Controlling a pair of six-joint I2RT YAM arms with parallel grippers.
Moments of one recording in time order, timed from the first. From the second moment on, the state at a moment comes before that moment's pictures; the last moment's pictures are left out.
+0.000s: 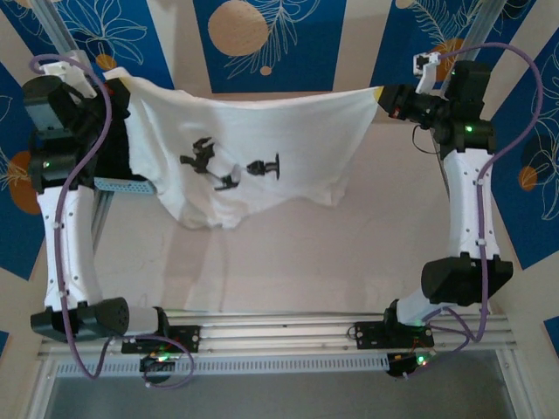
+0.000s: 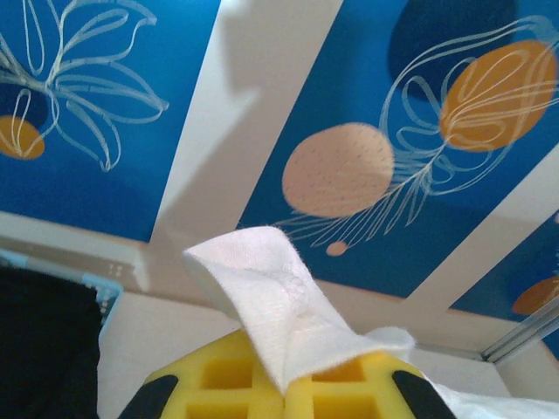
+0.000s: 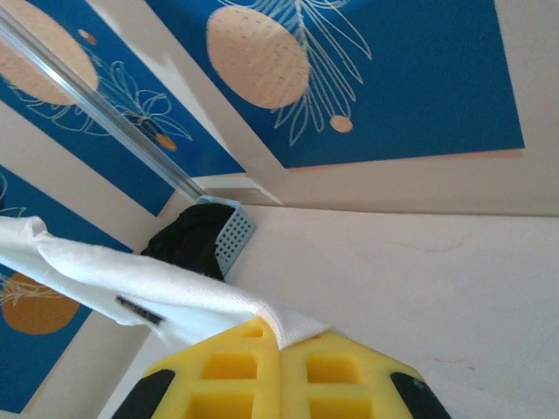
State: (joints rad) left arm 0.14 1.32 1.80 -0.57 0.33 -0.39; right arm -0.12 1.52 1.85 -0.68 -0.79 0.33
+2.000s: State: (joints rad) left arm 0.15 1.06 1.15 -0.67 0.20 -0.18; right arm 0.24 1.56 0.73 -0.40 -0.68 0.39
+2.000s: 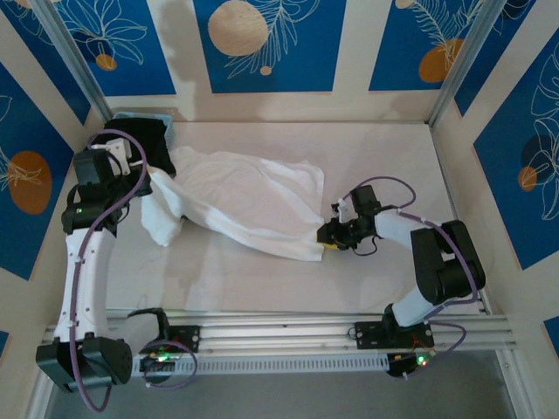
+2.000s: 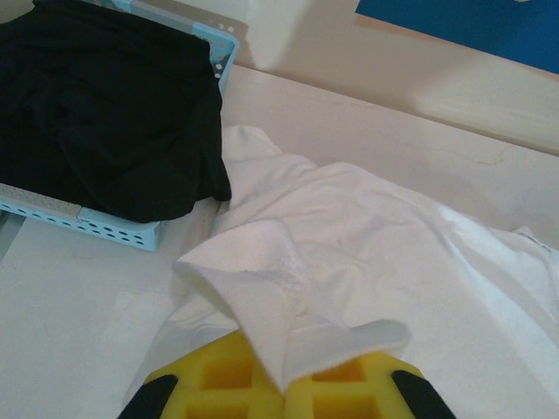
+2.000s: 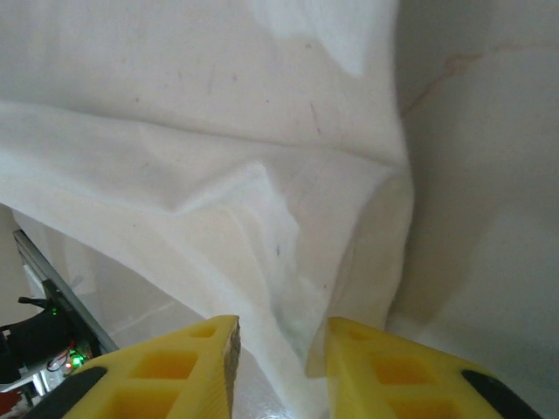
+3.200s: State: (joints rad) left arm 0.15 0.96 2.00 -0.82 0.20 -0.27; right arm -0.26 0.94 1.75 -0.81 -0.68 0.37
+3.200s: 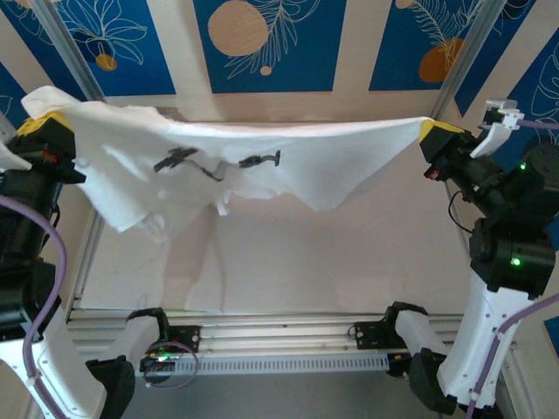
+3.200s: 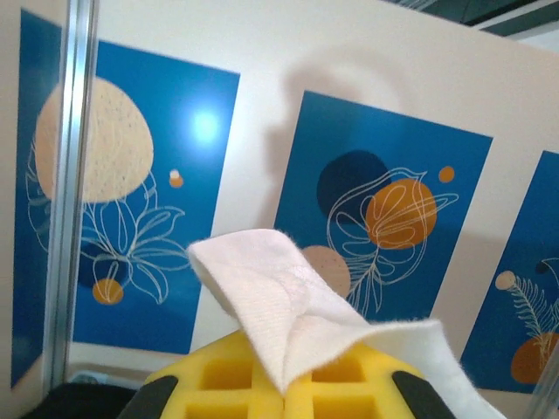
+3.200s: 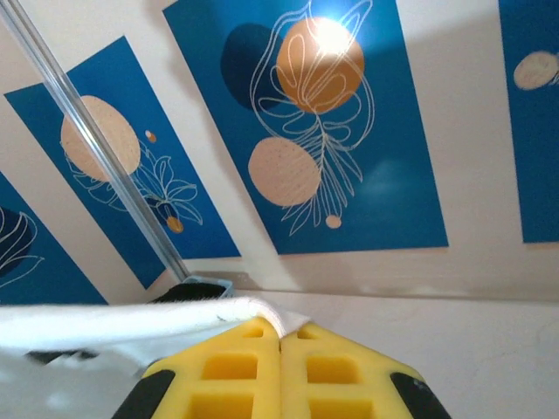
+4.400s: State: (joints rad) left arm 0.12 0.97 1.87 -0.57 0.24 -0.29; right arm -0.18 1.01 1.81 -0.70 -0.49 0.30
